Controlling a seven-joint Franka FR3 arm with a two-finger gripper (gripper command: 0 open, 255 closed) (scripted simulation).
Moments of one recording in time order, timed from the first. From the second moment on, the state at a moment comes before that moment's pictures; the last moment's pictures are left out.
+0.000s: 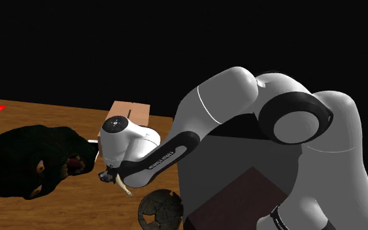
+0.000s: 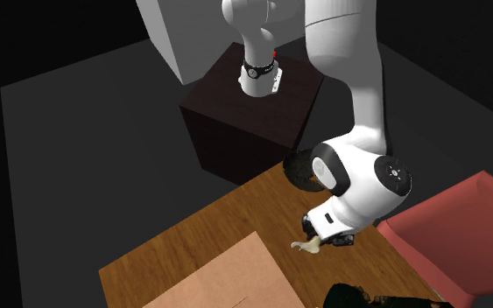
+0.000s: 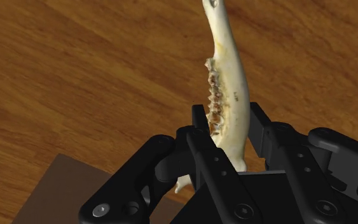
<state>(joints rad) 0.73 0.66 -0.03 -1.81 -0.25 2.54 0.87</state>
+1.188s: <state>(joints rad) 0.74 0.45 -0.01 -1.93 -0.24 2.44 0.87</state>
